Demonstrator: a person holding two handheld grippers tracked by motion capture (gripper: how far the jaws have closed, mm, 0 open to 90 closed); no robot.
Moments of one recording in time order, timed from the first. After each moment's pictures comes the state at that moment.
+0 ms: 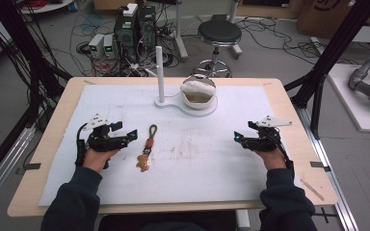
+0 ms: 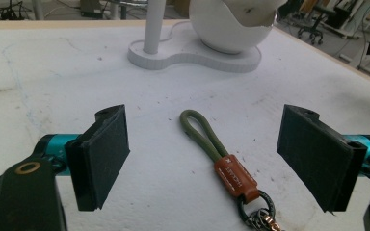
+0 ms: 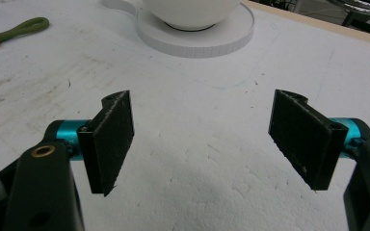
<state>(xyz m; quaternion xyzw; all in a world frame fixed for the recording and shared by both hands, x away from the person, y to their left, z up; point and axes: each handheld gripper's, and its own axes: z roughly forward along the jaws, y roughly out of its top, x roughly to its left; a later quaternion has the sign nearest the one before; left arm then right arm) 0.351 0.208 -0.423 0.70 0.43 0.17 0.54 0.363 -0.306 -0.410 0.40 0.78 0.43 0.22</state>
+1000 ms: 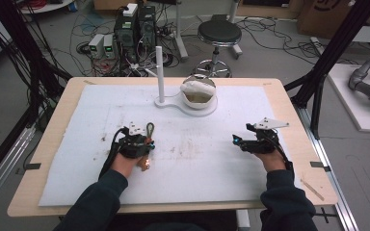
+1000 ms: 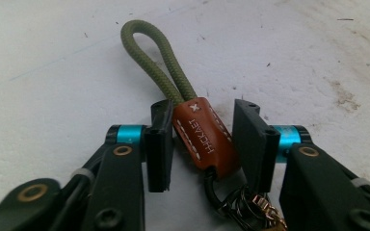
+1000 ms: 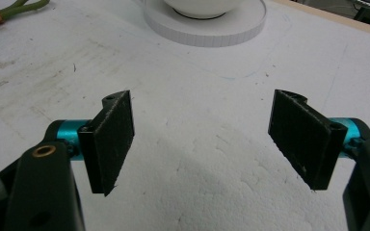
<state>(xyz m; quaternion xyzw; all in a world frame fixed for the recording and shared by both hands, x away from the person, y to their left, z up) 0.356 0.135 -0.449 0.79 0.44 0.19 0.37 0.362 -0.304 -0.415 0.38 0.80 0.42 0.22</state>
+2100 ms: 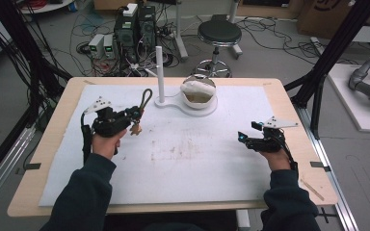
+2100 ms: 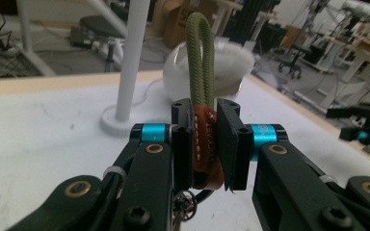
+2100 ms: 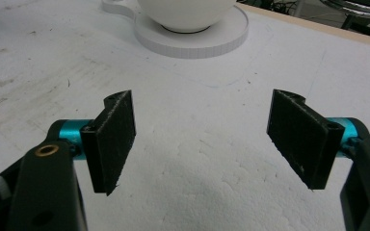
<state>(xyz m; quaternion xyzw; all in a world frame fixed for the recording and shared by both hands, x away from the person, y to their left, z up) 0.367 0.186 -0.360 0.66 0.42 0.16 0.61 0.361 -0.320 -0.411 0.39 0.77 0.44 0.22</state>
